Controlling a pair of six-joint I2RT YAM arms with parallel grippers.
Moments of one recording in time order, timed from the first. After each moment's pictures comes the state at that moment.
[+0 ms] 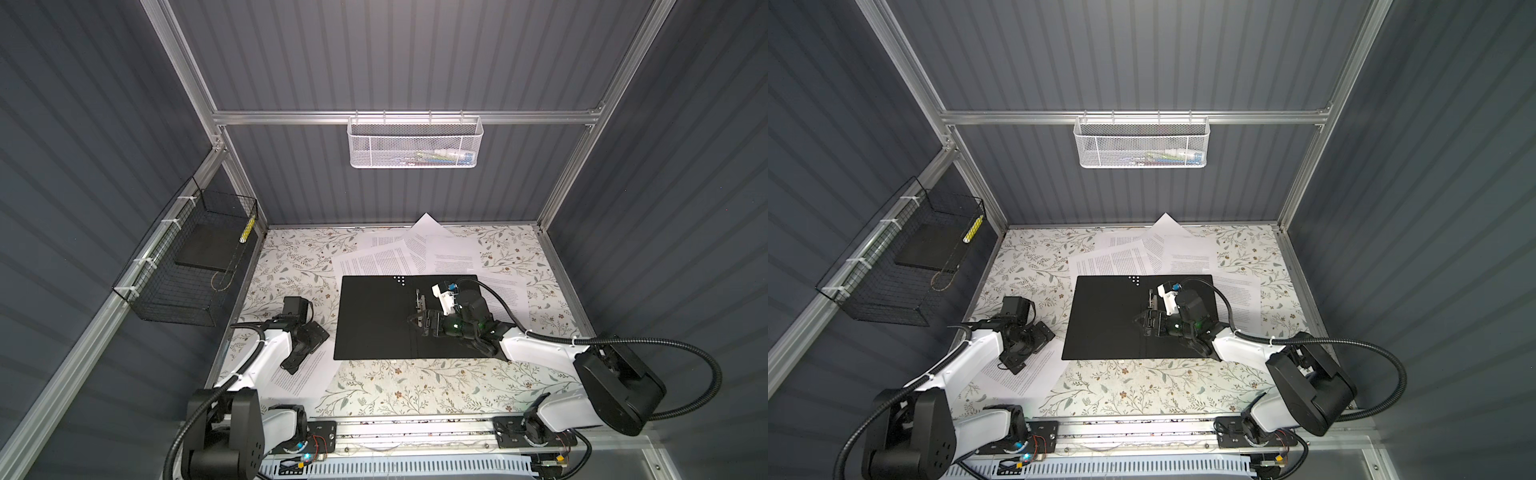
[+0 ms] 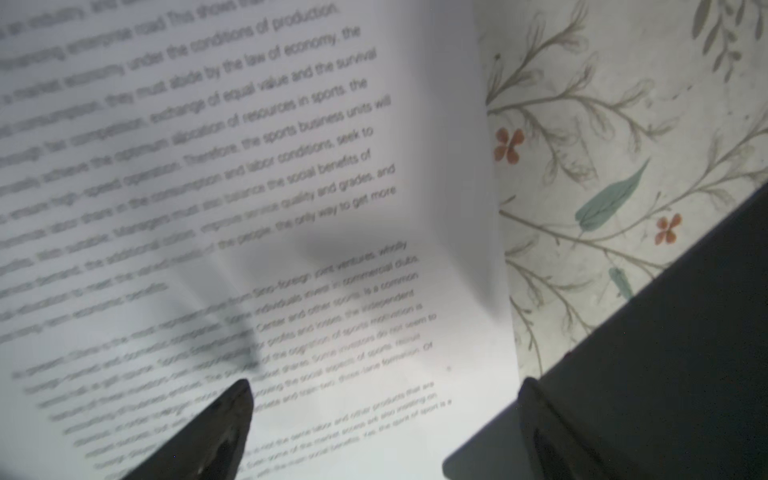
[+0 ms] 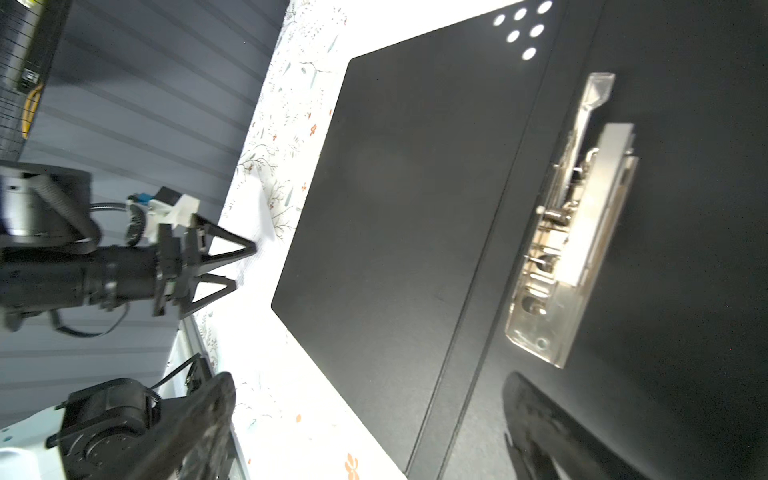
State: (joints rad) left arm -0.06 1.24 0.62 -0.69 -0.02 -0.86; right arm 0.64 1.43 0.57 0.31 -0.39 0.67
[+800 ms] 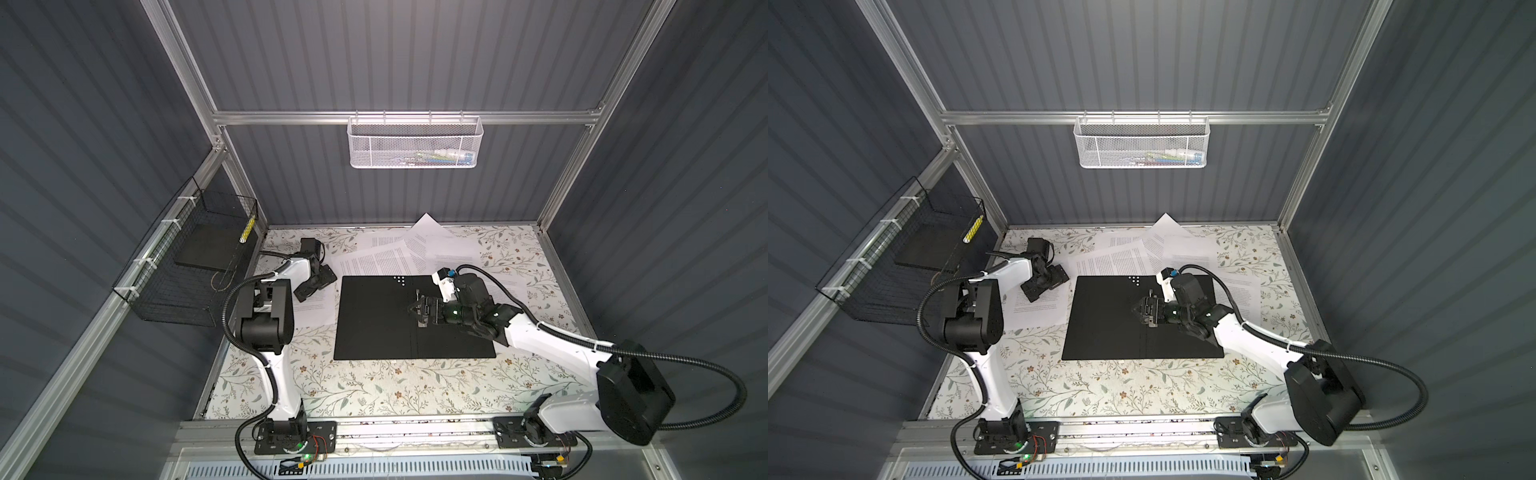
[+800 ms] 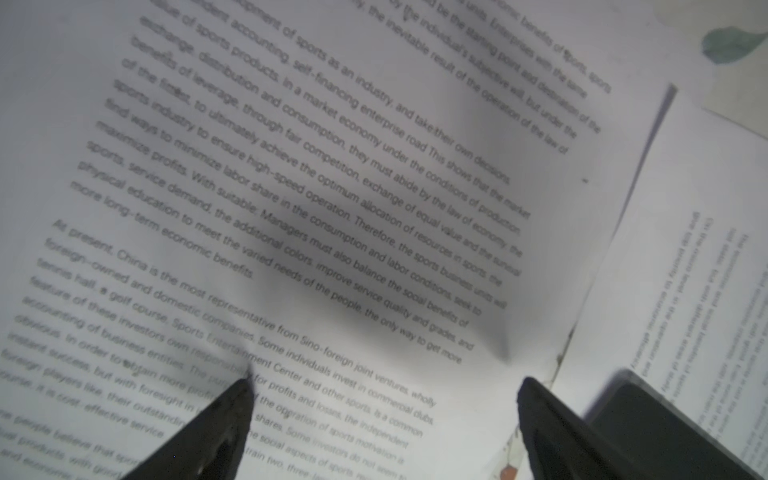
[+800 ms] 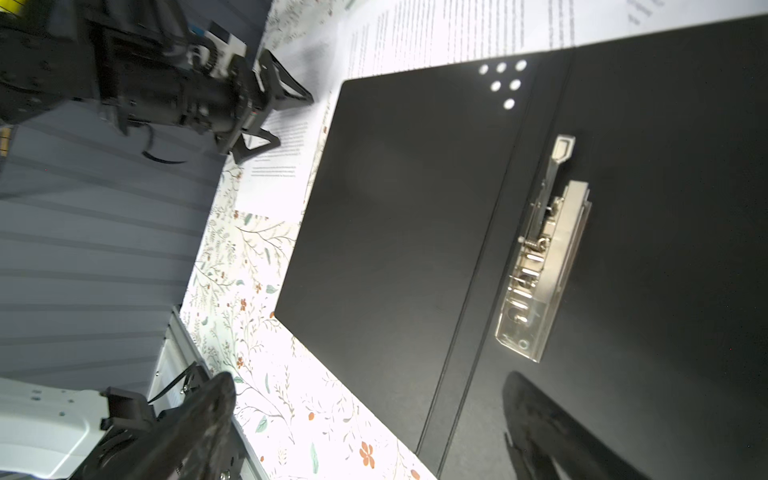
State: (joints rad) left arm -0.06 1.99 1.39 -0.60 -0.08 -0.60; right arm 0.64 1.39 0.80 -0.07 -0.32 0.62
